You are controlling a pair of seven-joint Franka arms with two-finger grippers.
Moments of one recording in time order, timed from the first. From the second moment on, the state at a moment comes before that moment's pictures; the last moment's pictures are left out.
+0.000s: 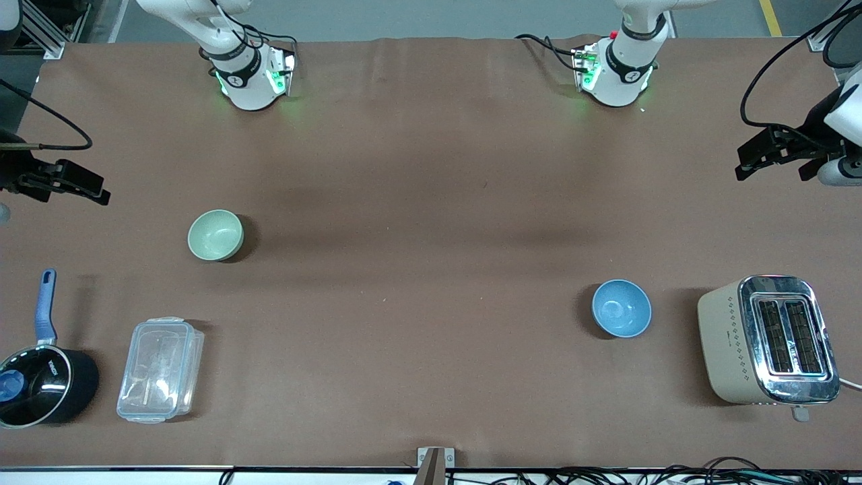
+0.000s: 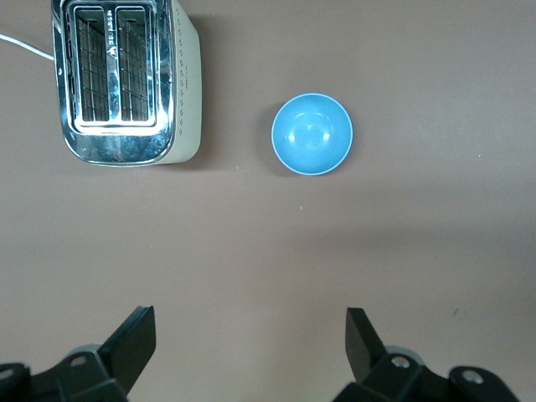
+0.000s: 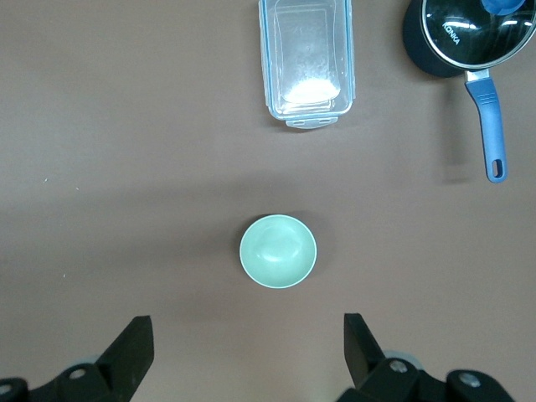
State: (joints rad) left arm 0.08 -0.02 -0.14 -1.56 0.00 1.56 -0.04; right arm 0.03 0.11 -0.04 -1.40 0.01 1.47 0.06
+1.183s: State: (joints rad) left arm 0.04 0.39 -0.15 -1.66 0.04 1.92 -0.13; right arm 0.02 0.12 -0.05 -1.65 0.01 1.65 -0.02
